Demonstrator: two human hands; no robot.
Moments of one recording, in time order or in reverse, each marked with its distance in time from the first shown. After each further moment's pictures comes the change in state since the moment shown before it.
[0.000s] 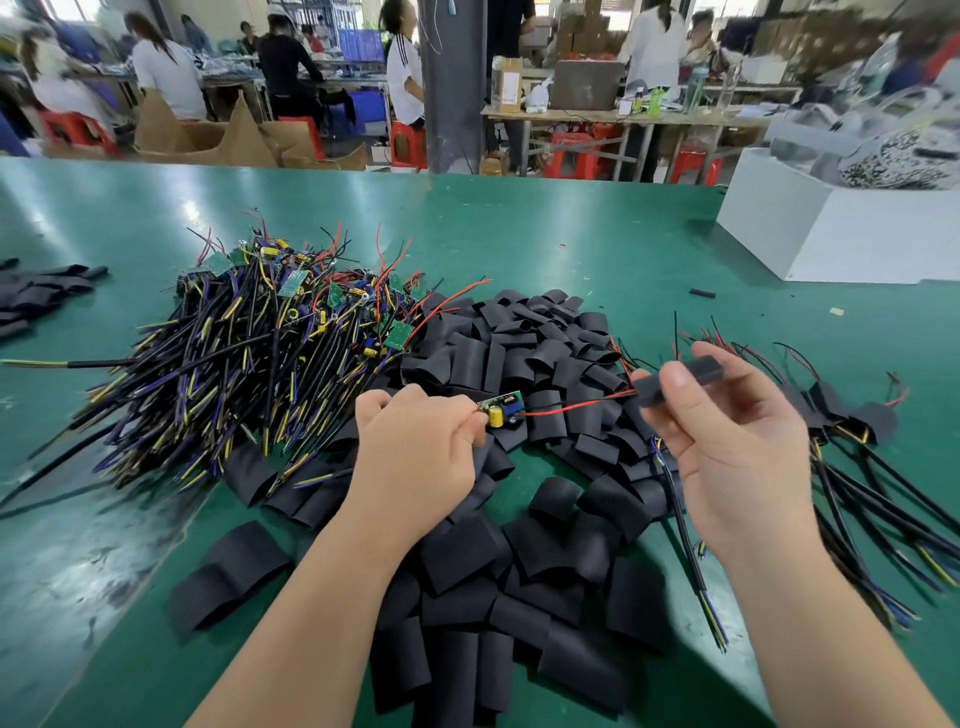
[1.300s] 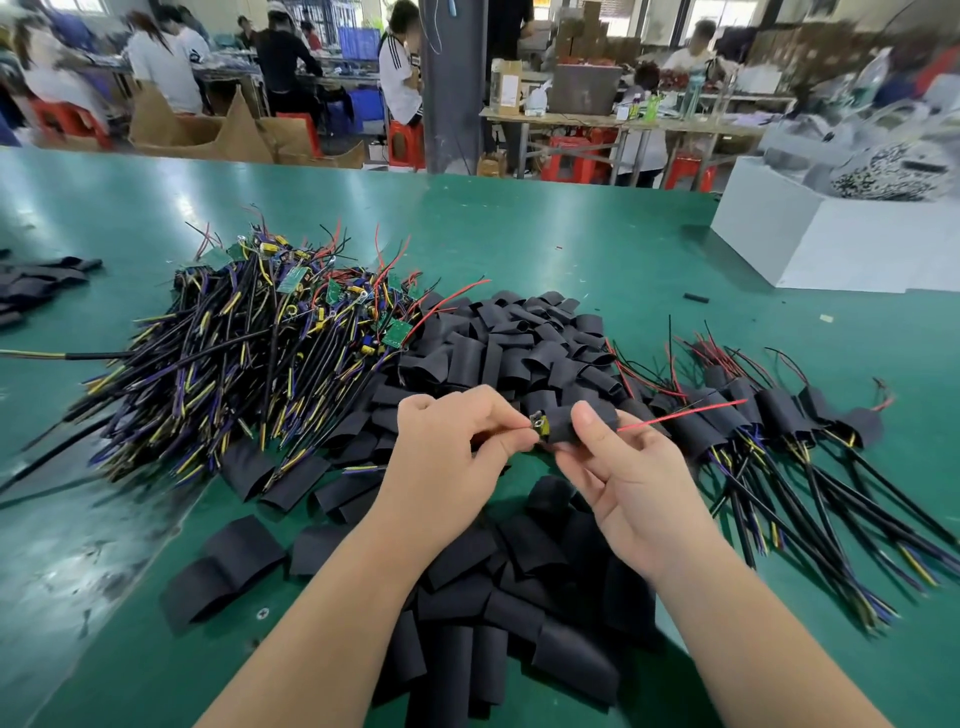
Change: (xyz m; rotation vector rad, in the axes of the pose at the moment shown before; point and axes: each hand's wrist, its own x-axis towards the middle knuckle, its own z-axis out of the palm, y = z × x) left_hand -0.006 0.025 -0.002 -0.565 0.021 0.033; right_hand -0.019 0.028 0.017 0.062 -0.174 0.452
